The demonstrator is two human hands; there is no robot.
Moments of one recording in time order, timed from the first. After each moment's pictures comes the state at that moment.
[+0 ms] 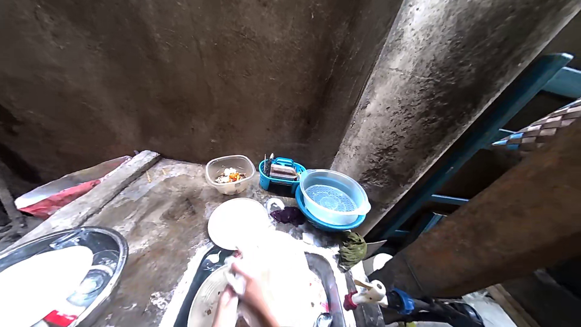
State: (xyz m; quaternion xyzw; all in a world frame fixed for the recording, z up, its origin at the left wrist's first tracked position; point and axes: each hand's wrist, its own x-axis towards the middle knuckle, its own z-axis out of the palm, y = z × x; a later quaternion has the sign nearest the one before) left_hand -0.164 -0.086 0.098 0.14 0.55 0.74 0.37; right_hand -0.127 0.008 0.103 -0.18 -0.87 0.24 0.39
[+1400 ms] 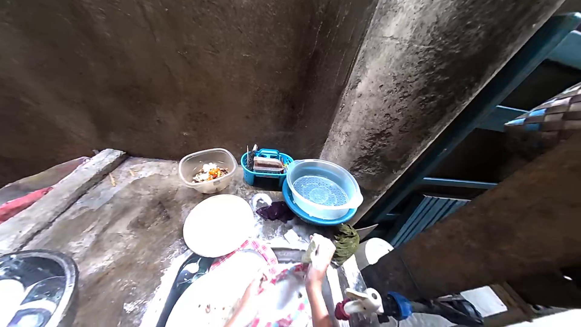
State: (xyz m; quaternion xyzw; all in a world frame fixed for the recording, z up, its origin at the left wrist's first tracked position) left_hand -0.153 -0.002 0.054 0.39 0.64 0.46 0.48; right_hand -0.030 0.131 0.062 -0.45 -0.46 0.41 0.65
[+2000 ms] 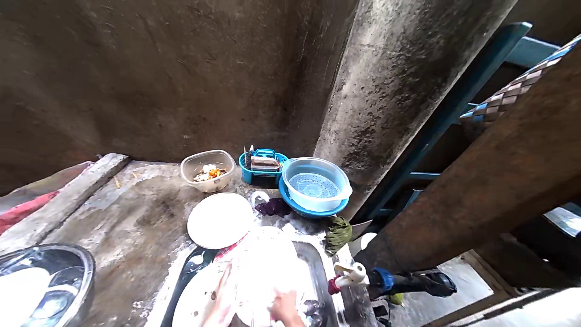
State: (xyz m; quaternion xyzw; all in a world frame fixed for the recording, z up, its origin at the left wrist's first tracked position) left_hand -0.163 -0.038 0.090 0.13 0.57 0.68 0.44; right_hand -0.027 0.015 0.057 -0.48 -0.82 0.31 0.01
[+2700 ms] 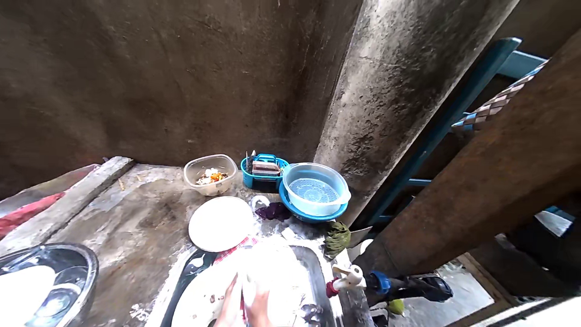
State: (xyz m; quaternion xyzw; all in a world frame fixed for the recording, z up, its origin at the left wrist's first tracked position) left_hand -0.138 -0.051 0.098 0.12 0.57 0.67 0.46; right_hand -0.089 -0.009 0.049 -0.39 -0.74 0.28 0.47
